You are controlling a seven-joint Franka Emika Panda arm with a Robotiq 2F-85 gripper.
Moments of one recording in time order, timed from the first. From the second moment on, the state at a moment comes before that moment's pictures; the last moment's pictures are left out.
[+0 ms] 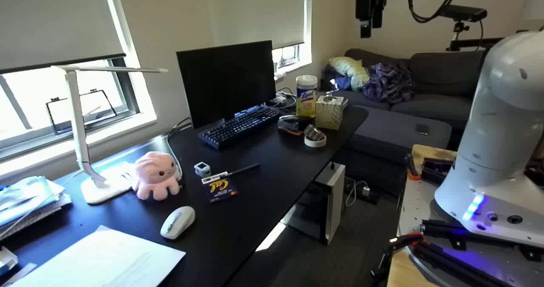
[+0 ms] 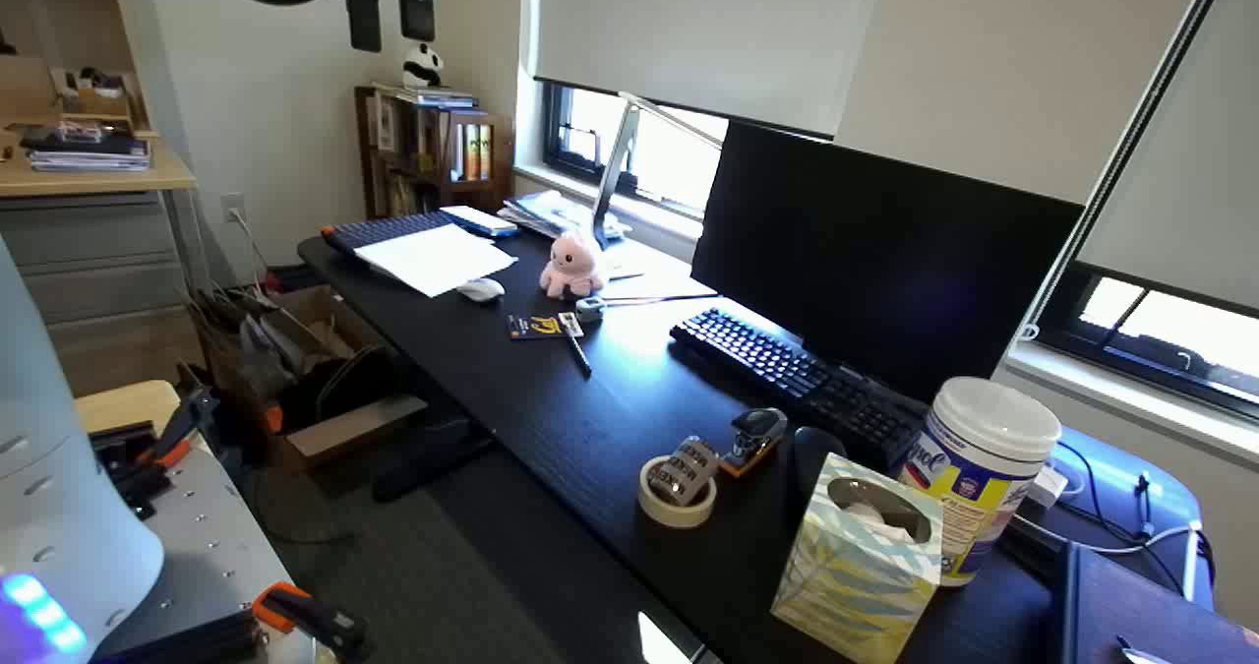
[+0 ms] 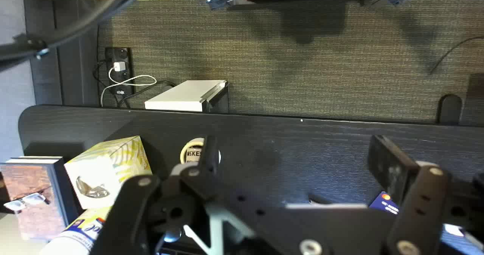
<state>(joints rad) -0.05 -0.84 0.07 -2.47 -0.11 1.57 0.08</state>
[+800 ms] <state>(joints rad) 0.02 -0.69 0.01 -2.48 -0.18 1.93 -0.11</state>
